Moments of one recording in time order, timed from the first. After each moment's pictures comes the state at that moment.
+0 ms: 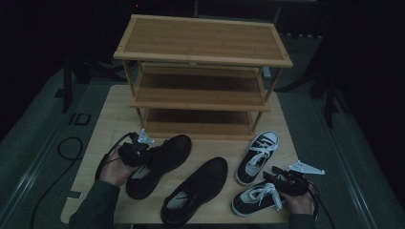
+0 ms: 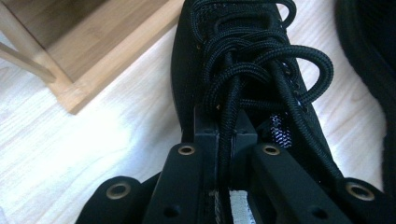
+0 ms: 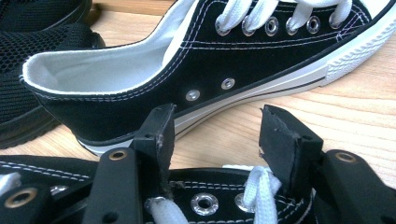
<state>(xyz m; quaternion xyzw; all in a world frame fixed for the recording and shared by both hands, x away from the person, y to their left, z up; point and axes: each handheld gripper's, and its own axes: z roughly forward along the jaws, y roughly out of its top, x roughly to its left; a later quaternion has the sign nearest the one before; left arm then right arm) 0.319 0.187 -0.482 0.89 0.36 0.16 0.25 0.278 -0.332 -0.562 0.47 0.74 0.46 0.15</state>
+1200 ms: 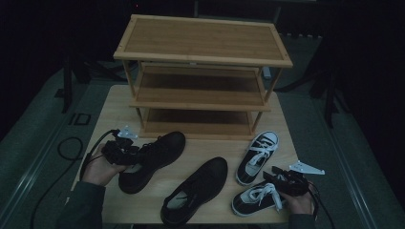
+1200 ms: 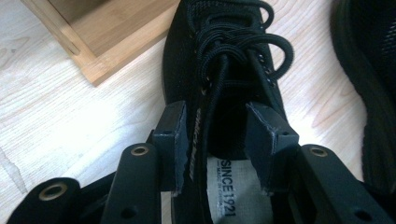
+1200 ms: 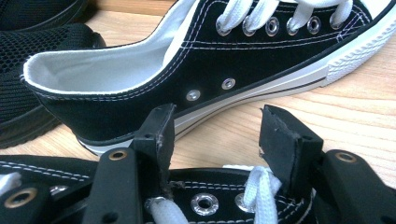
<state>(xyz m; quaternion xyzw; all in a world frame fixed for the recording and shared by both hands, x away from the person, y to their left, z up) 0.309 0.227 -0.465 0.86 0.40 0.12 0.29 0.277 -0.332 -0.562 0.47 0.74 0.46 0.15</state>
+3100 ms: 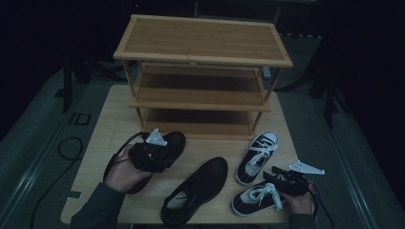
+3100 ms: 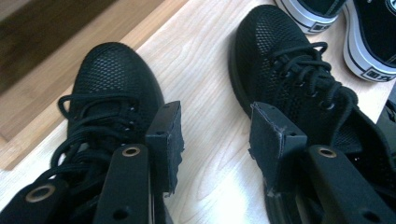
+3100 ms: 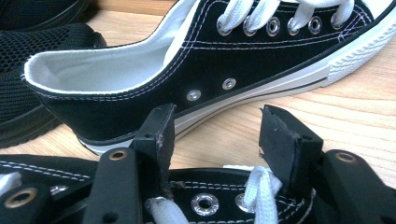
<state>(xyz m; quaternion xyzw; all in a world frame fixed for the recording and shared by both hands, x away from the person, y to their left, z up) 0.288 0.142 -0.435 0.90 0.31 0.10 0.31 0.278 -0.333 -0.562 0.46 0.74 0.46 0.14</state>
